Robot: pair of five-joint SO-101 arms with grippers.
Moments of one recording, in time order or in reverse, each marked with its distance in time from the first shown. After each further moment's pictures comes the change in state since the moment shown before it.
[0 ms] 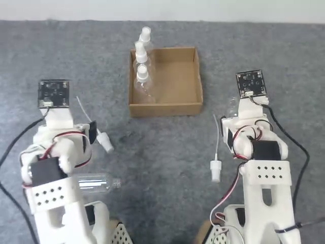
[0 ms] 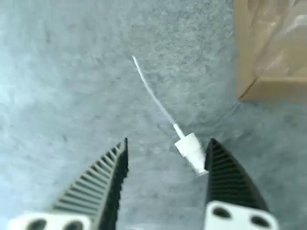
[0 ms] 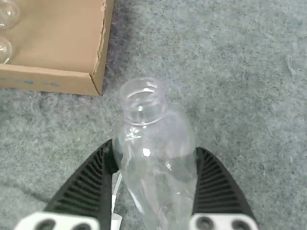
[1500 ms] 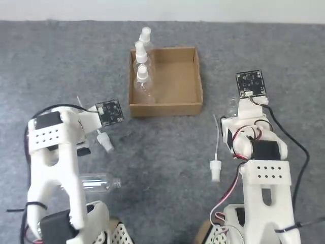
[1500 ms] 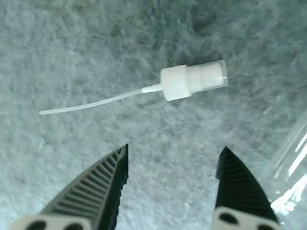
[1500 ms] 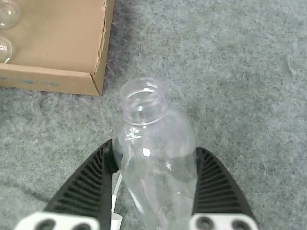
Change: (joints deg) left arm -0.2 37.1 -9.5 -4.6 -73.3; right arm 0.0 0.0 0.0 0.0 0.0
